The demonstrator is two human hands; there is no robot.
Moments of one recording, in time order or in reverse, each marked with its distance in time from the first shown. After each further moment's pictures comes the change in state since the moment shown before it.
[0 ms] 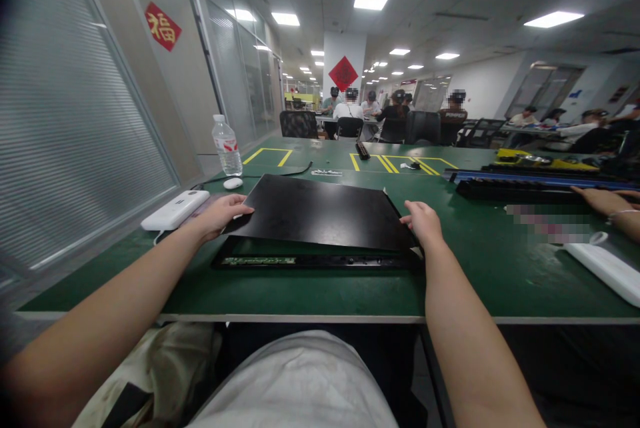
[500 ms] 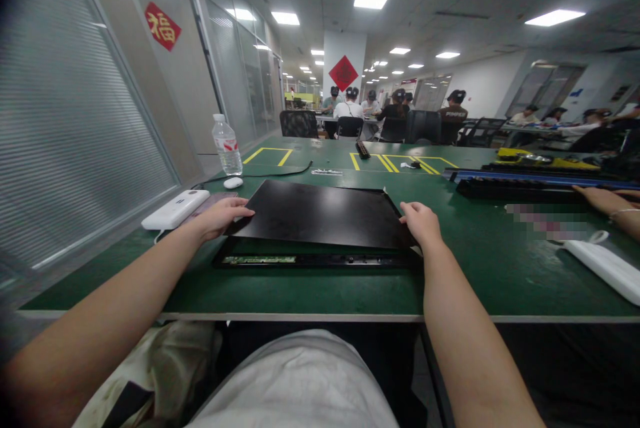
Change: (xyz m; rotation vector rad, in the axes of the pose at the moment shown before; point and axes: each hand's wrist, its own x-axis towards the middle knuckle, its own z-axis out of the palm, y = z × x) left_hand 0.002 -0.003 -0.004 0.061 -0.036 -0.075; right_hand 0.002 -0.001 0.002 -0.258 -0.013 -0.015
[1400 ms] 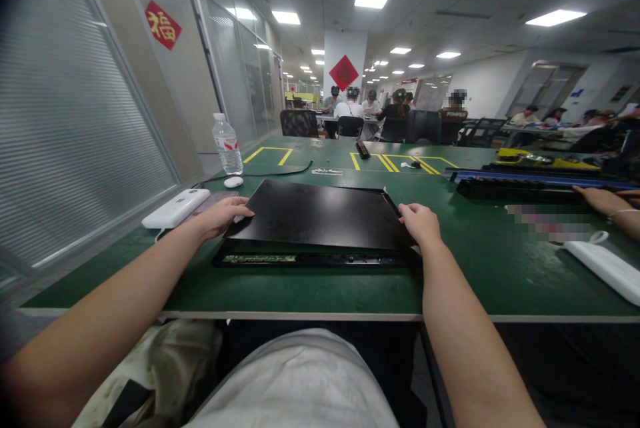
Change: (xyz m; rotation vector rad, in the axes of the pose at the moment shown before) left_hand 0.002 -0.002 0.000 -0.032 0.036 -0.039; right_hand 0.000 -0.002 0.000 -0.143 -0.021 0.016
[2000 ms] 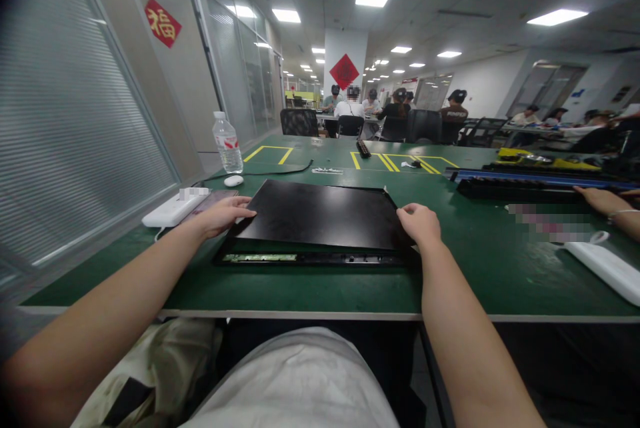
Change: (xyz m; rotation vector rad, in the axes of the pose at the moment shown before) left_hand 0.002 -0.004 -0.001 -0.027 -0.031 0.021; right_hand 0.003 0.003 0.005 -0.196 0.079 -0.077
